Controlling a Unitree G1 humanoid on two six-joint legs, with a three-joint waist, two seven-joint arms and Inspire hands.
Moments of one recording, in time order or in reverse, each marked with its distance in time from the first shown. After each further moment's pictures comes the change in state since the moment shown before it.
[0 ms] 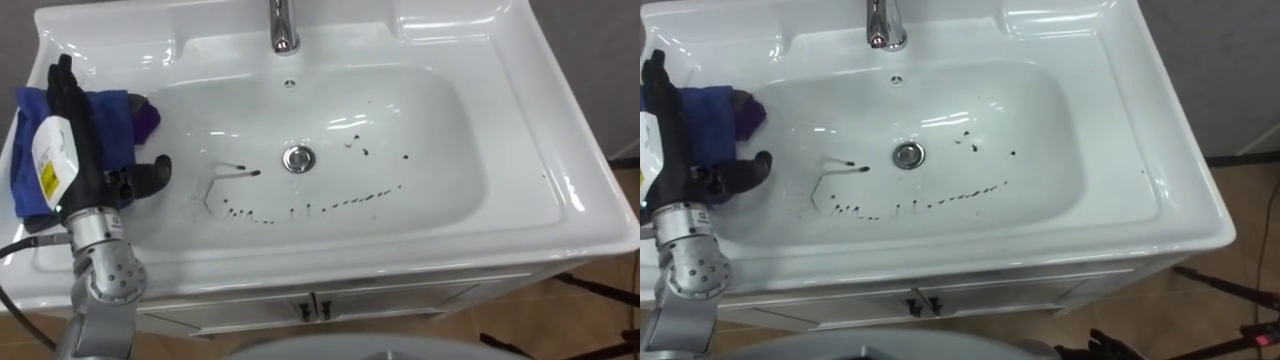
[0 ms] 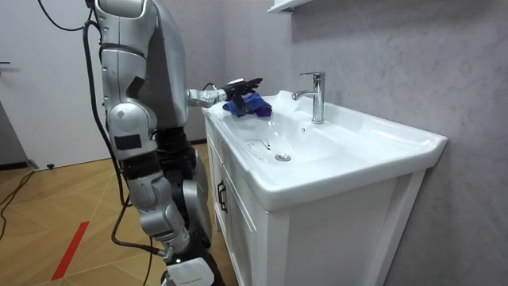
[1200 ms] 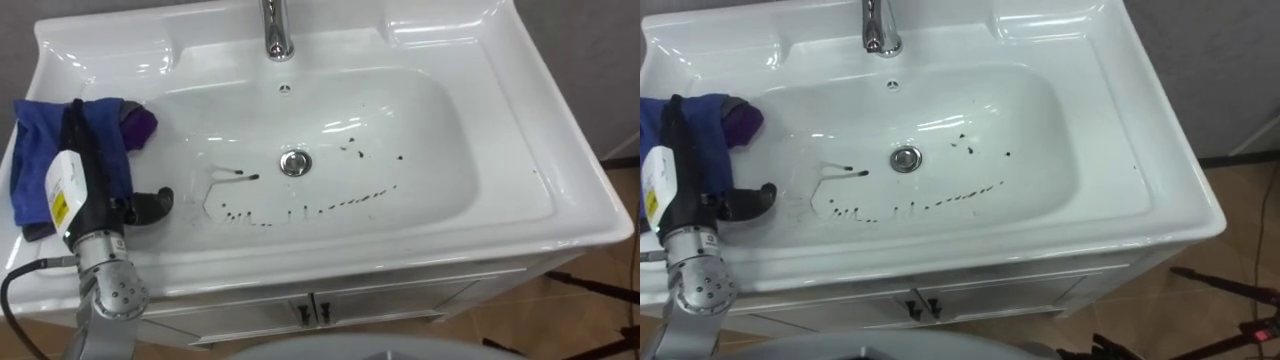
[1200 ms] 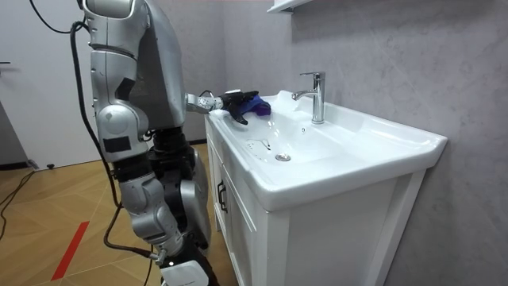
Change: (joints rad) left arm 0.007 0.005 0.000 0.191 -0.031 -0.011 0.012; right arm 0.043 -0.006 -0.020 -0.041 -0.034 0.010 -0.018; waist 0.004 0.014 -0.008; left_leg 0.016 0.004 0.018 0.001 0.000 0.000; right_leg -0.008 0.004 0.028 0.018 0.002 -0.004
